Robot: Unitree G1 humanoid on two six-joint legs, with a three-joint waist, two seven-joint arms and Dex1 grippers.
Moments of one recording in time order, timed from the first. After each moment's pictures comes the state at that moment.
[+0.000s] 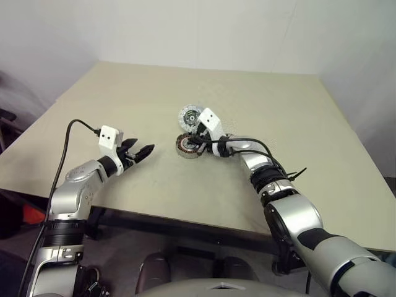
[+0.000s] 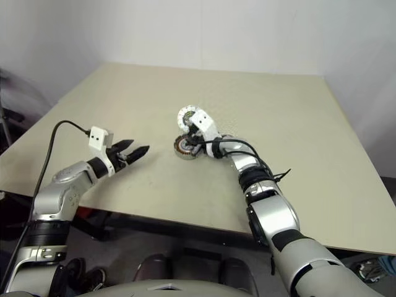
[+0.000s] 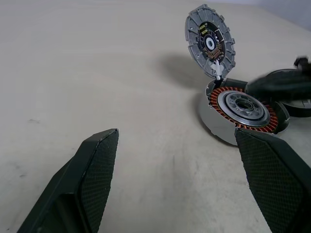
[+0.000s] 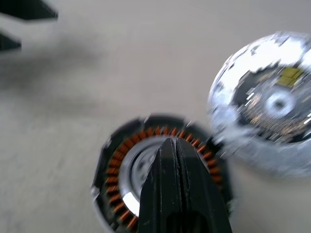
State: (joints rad) left arm -0.29 0.45 0.17 0.06 -0.42 0.50 -0.64; right arm -0.92 -0.11 0.13 0.94 -0.04 0.00 0.76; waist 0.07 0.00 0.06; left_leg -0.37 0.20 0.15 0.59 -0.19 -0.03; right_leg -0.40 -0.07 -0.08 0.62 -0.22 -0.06
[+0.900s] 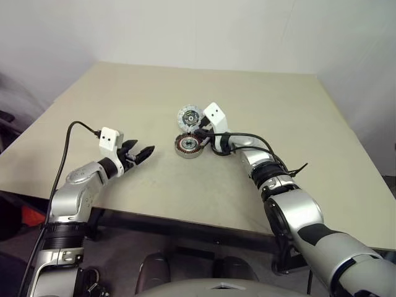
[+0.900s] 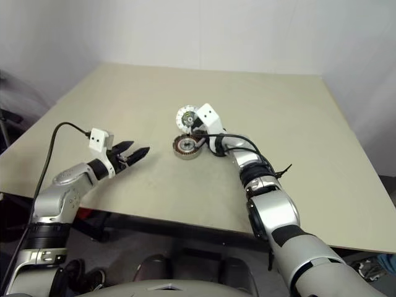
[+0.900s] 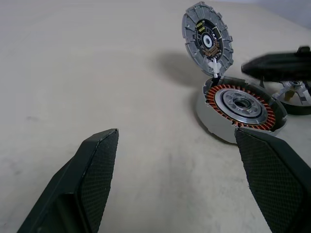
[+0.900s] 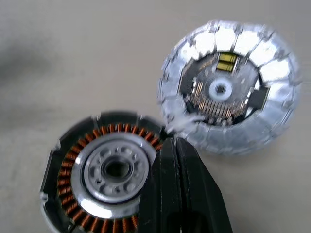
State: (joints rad) left arm -0.27 0.44 0.16 0.04 -0.42 0.50 -0.63; right arm -0.94 -0.12 0.10 1.00 -0.03 0.00 0.67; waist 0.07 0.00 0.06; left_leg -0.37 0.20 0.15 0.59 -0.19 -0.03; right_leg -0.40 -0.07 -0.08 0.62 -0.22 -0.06
